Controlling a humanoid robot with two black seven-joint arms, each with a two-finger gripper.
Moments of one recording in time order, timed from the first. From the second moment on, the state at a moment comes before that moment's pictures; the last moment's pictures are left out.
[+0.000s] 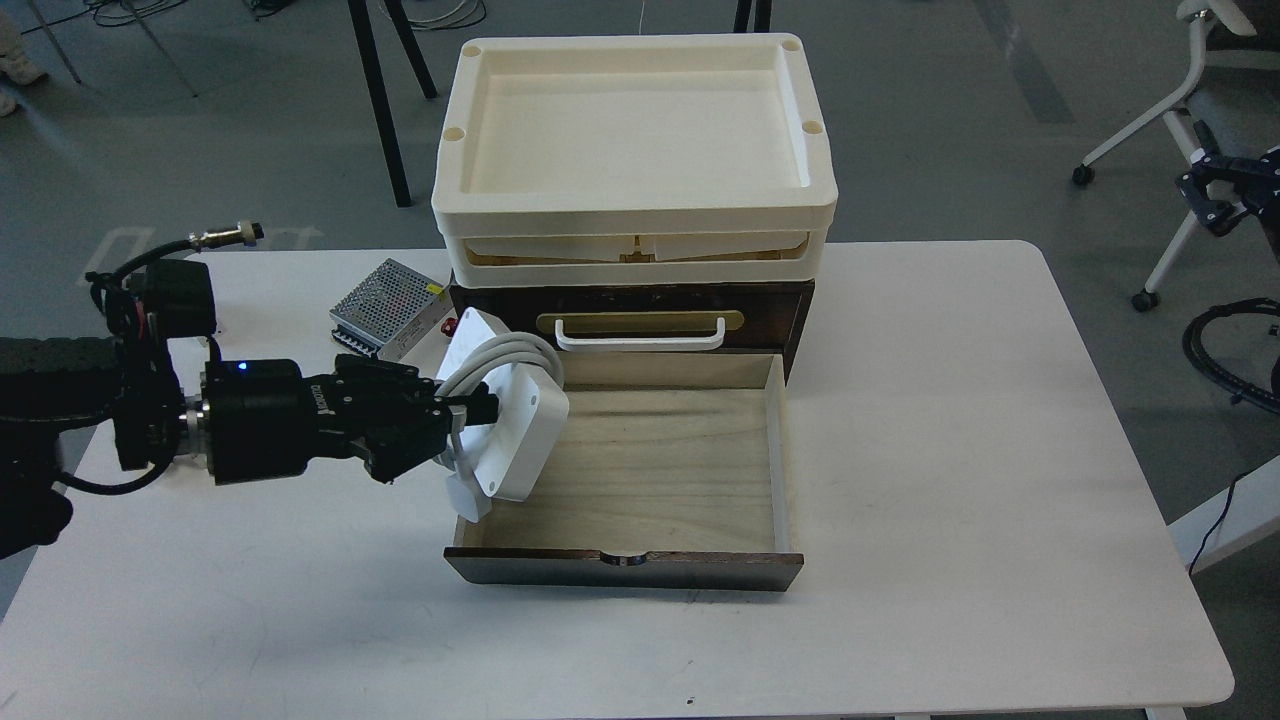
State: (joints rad) left arm -0.82 1.02 -0.27 -1.70 1.50 -0.13 -0.49; right arm 0.75 -0.67 0.70 0.58 0.35 0.49 0.27
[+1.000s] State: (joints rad) left arm -0.70 0.67 -0.26 -1.34 1.52 -0.12 -0.49; right arm 0.74 -0.68 0.70 0.58 0.35 0.49 0.27
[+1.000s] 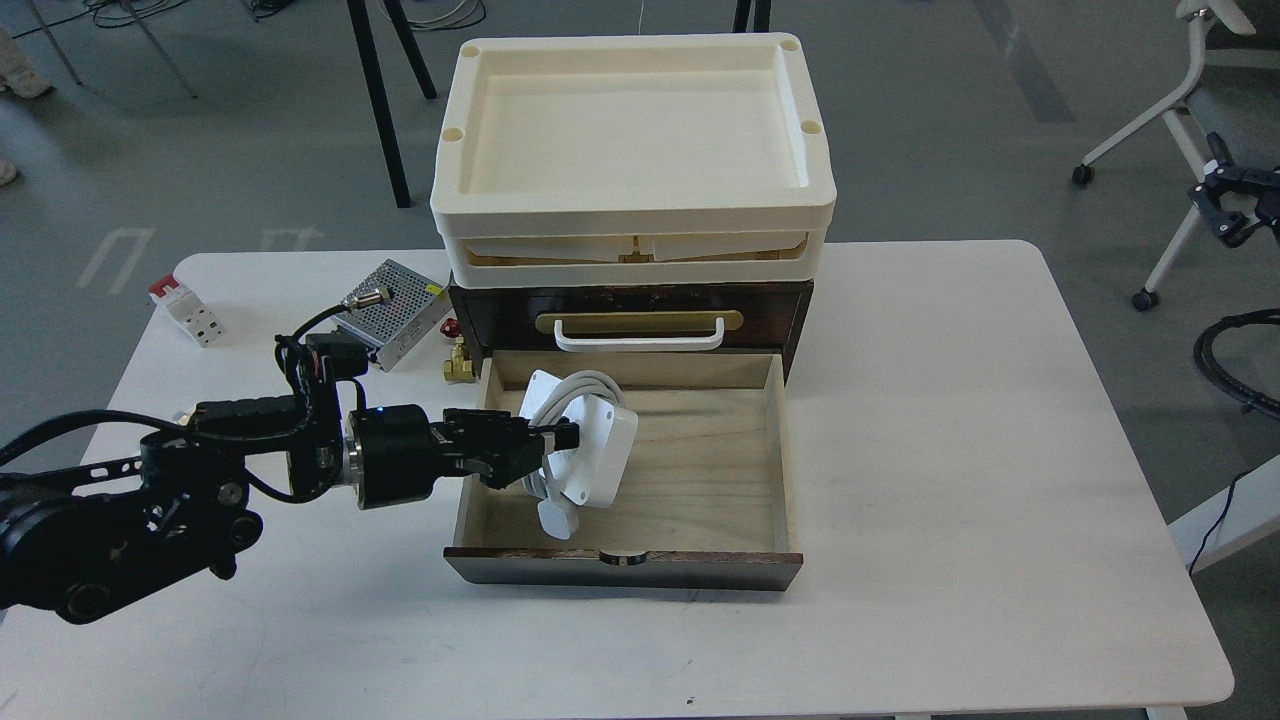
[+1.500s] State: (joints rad) left arm -0.71 0.64 -0.30 -1.33 1.40 -0.12 -0.49; right arm 0.74 -0.67 0.71 0.59 0.36 0.49 0.27
